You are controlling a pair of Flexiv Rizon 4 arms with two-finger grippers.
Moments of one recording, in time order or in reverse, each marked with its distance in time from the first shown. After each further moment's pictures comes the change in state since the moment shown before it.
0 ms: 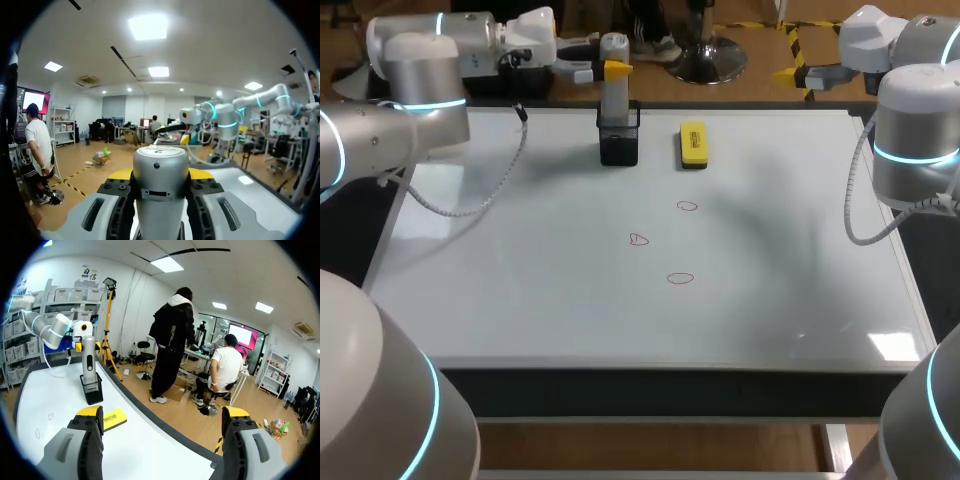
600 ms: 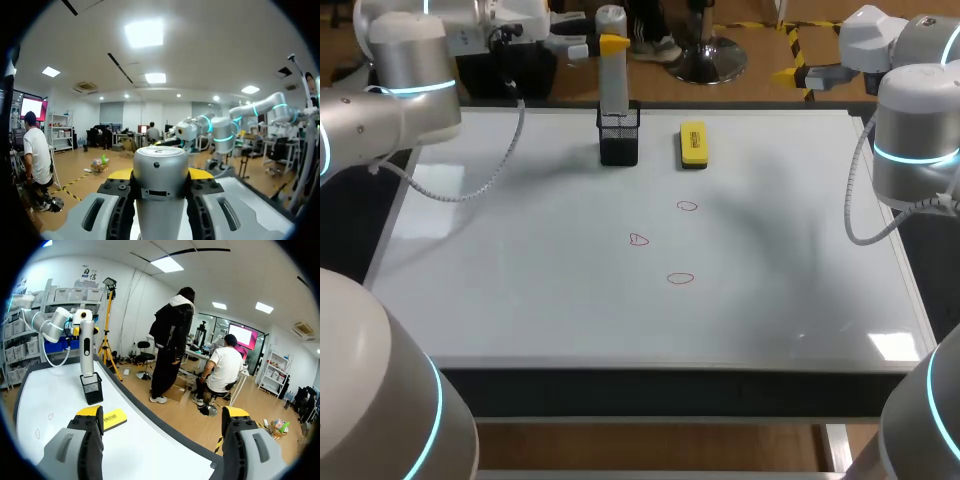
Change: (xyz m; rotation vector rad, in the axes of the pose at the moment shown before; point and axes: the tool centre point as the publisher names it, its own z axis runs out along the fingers) left arm 0.012 -0.056 -0.005 0.057 0.021 0.017; right arm 0.000 0.000 0.000 0.000 0.000 0.000
